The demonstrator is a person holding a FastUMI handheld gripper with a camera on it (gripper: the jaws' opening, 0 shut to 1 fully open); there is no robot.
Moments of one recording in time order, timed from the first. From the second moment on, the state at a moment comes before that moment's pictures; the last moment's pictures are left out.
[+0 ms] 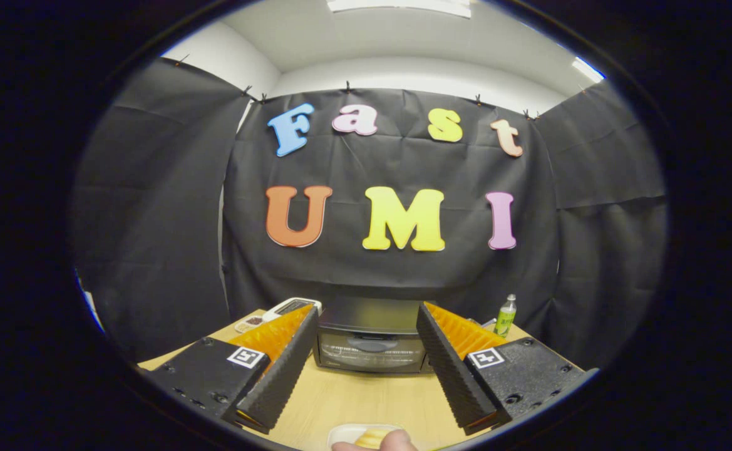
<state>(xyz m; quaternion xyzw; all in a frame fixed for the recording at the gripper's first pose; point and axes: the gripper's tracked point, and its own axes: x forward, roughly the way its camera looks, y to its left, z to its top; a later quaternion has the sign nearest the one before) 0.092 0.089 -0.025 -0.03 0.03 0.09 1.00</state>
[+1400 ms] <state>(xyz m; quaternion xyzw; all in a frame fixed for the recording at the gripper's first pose) 0.325 0.099 -0.195 -0.01 0.14 0.09 0.99</state>
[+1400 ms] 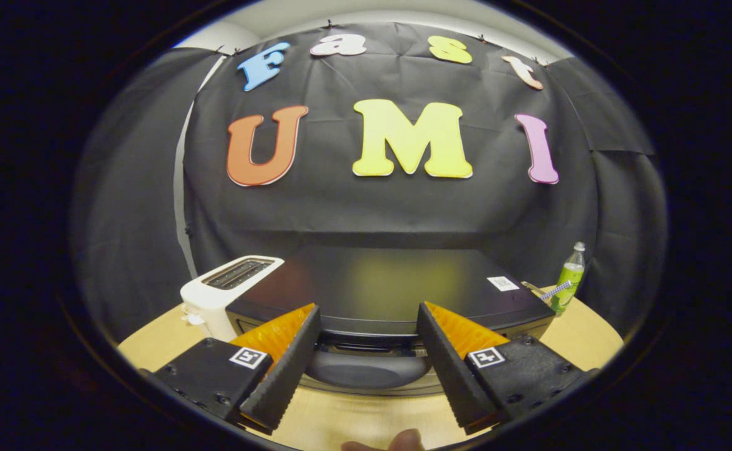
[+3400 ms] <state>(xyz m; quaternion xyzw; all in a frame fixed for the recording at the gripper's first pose) 0.179 0.079 -0.274 -0.03 0.27 0.12 0.96</state>
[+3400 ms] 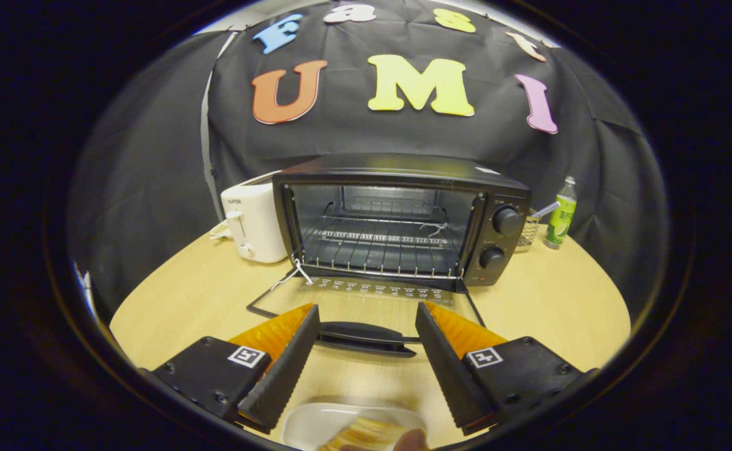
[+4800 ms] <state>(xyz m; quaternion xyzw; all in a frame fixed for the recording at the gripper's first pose) 0.032 0.056 -0.326 0.04 0.42 0.08 0.90</state>
